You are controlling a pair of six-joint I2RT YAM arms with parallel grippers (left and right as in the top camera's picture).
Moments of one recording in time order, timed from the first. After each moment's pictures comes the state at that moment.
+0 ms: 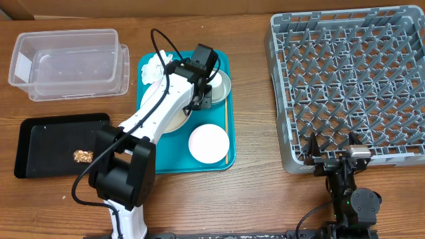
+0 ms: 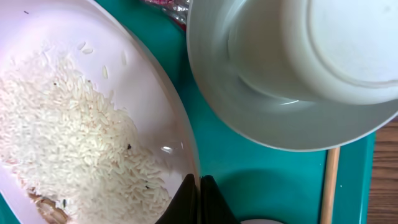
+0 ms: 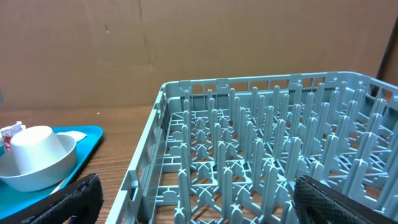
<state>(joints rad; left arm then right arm) -0.43 1.99 1.58 -0.95 -0.15 -0.39 -0.05 0.01 0.02 -0.03 -0.07 0.05</state>
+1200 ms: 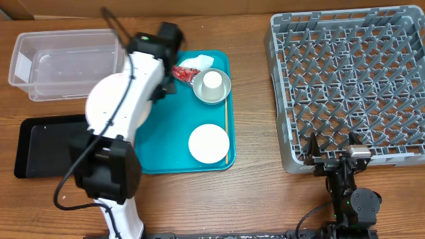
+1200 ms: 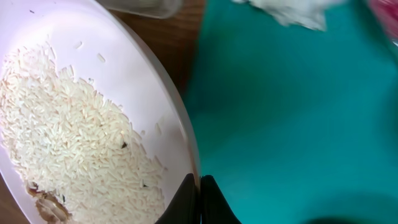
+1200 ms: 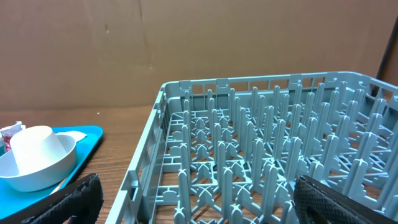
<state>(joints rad) -0.20 1.99 1.83 -1.37 -0.34 -0.53 -0.05 0.01 0.02 -0.03 -0.07 0.05</state>
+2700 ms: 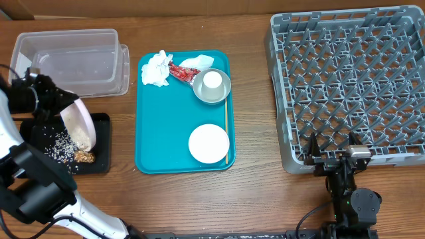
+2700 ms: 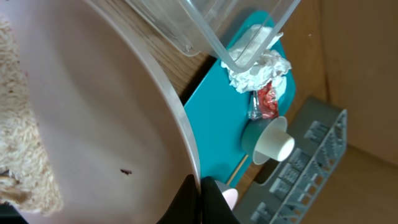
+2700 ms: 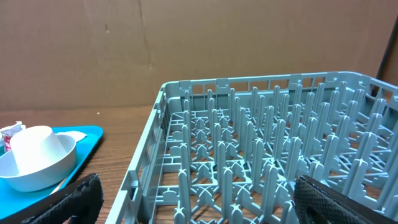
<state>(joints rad) 0.67 1.99 1.83 -1.37 0.71 -0.18 -0.05 0.01 0.02 -0.03 -0.07 0.05</state>
